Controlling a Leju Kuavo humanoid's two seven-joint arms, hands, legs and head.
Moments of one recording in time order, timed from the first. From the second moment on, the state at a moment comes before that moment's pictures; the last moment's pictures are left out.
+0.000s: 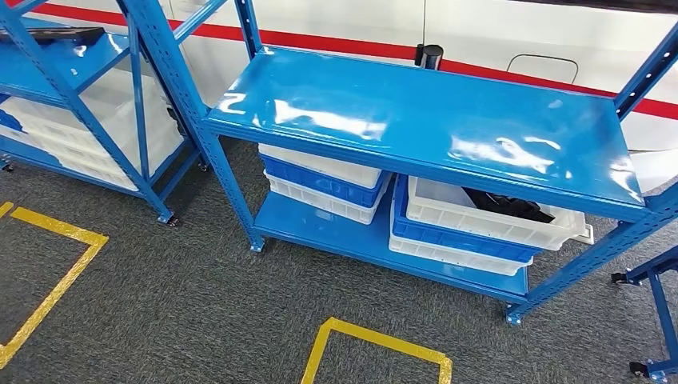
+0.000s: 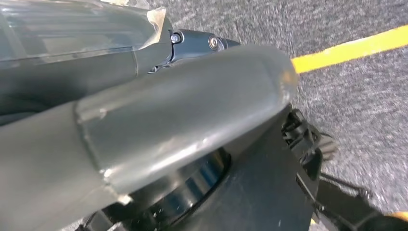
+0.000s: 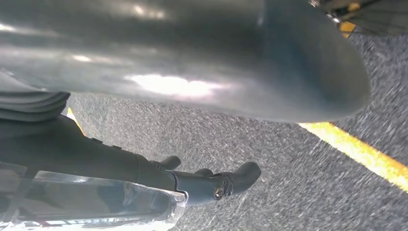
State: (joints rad) left arm -0.10 -0.08 -0.35 -0.23 -0.09 -0.05 -0.08; right arm 0.00 0.07 -0.32 -0.19 0.78 -0.20 0.05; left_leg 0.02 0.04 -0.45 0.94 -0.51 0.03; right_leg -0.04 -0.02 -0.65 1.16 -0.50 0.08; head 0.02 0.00
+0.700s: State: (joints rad) left arm -0.10 -0.08 -0.32 -0.23 -0.10 -0.03 -0.06; right arm -0.01 0.07 -0.33 -0.20 0.82 -0.20 0.05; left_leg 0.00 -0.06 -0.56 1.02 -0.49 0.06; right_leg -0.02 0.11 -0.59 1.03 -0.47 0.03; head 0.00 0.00
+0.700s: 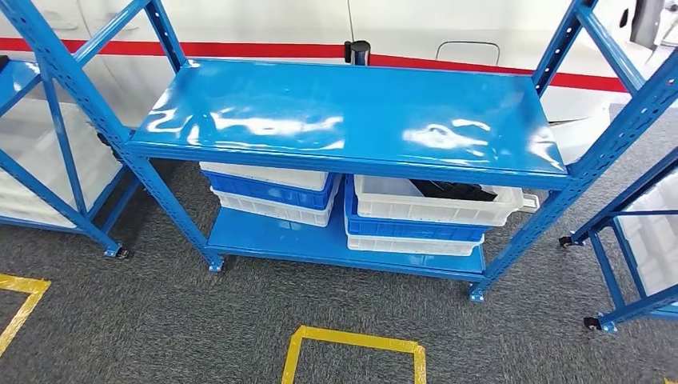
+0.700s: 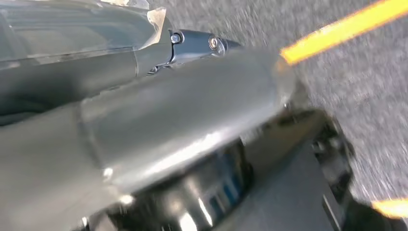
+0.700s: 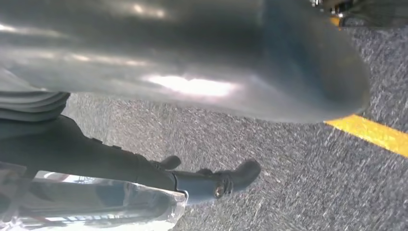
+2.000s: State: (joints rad) left arm 0.13 -0.02 -0.06 -0.31 -0.02 0.01 -0.01; right arm 0.09 0.02 -0.09 -0.39 0.12 -0.02 0.02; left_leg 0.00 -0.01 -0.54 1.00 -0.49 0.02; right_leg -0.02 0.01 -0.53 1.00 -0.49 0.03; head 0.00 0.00
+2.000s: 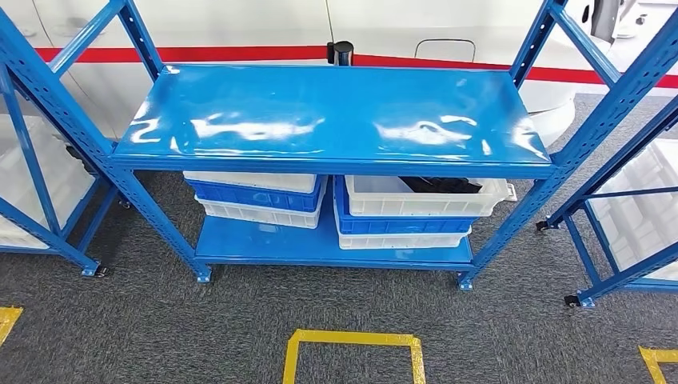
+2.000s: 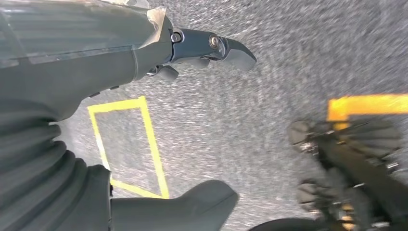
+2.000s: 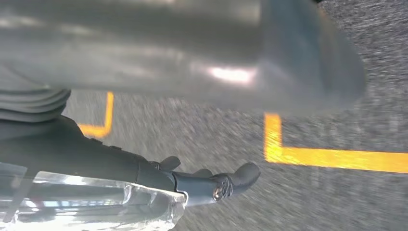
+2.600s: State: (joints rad) left arm 0.14 -0.01 -0.01 -0.38 0.00 0.00 -0.01; right arm 0.14 0.00 -0.02 -0.39 0.00 0.00 0.00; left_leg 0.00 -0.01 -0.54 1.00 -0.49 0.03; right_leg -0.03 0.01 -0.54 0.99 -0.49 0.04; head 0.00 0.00
